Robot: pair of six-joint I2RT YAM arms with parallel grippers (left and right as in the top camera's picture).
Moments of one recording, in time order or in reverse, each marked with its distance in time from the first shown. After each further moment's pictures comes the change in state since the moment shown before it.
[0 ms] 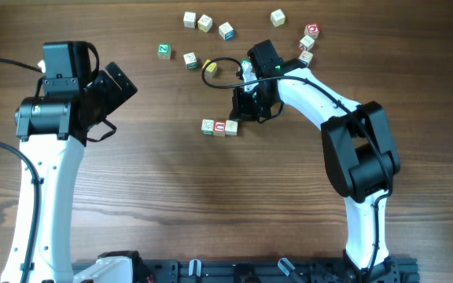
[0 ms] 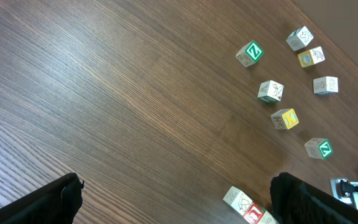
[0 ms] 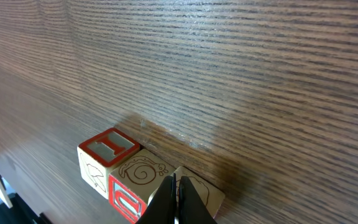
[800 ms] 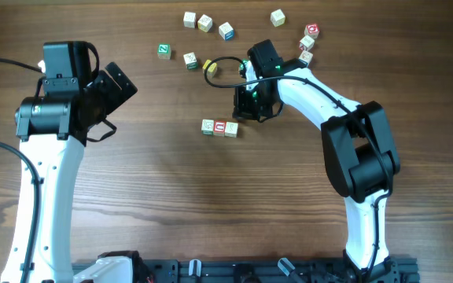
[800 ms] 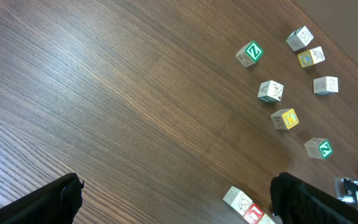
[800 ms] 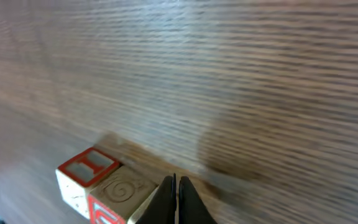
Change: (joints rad) left arm 0.000 0.000 0.000 0.000 0.000 0.000; right arm -0.003 0.000 0.000 0.013 0.092 0.057
